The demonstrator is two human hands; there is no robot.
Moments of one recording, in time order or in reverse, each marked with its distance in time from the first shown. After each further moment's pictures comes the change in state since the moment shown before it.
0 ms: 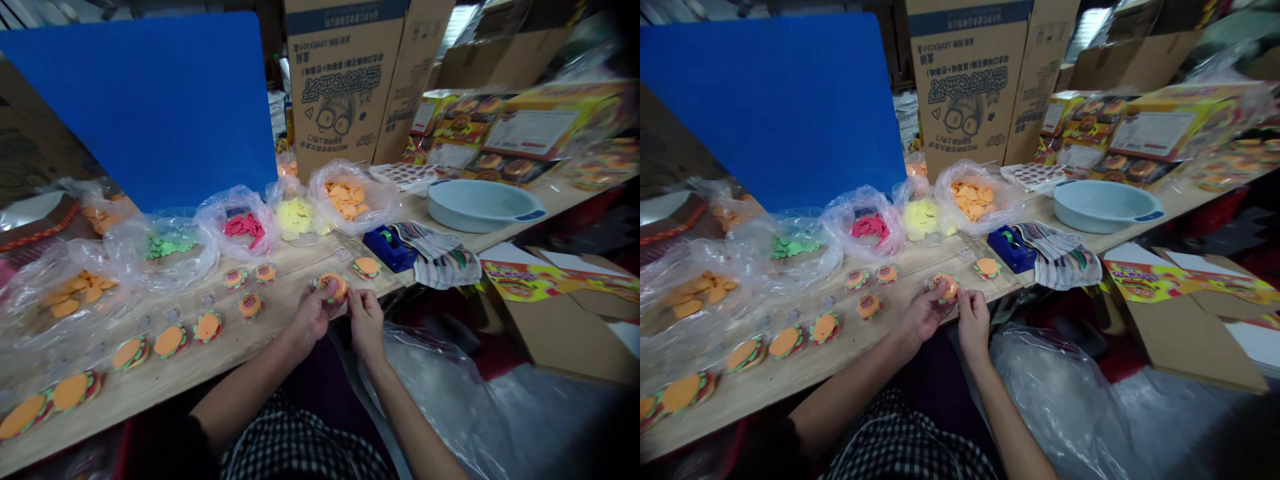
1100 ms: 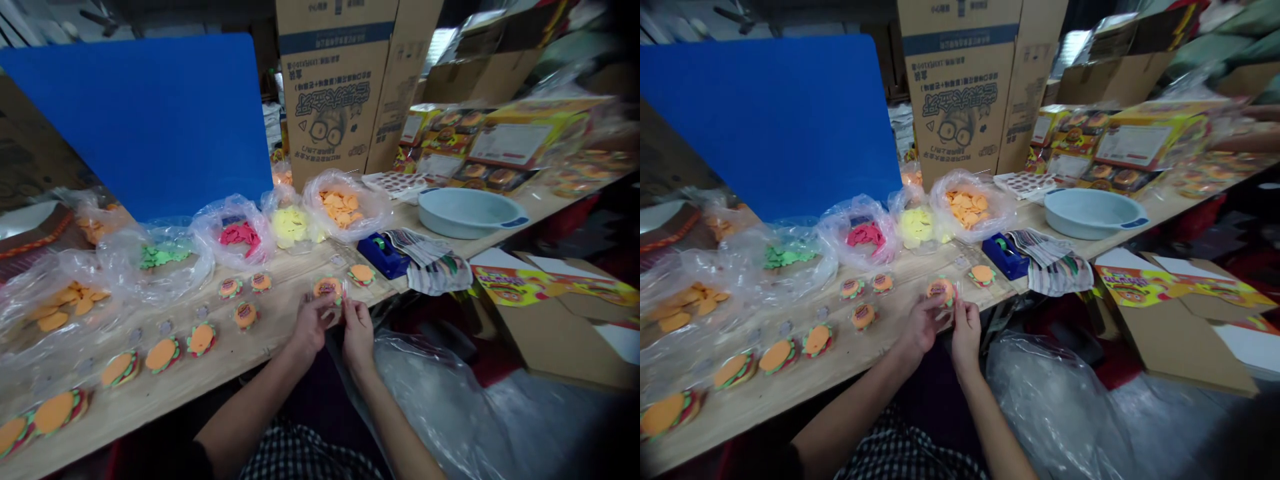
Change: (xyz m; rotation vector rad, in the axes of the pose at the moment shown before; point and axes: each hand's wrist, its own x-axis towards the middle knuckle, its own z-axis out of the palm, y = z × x) left_hand -0.001 -0.003 0.002 0.060 0.132 0.037; right_hand -0.004 0.010 0.007 0.143 0.074 0.096
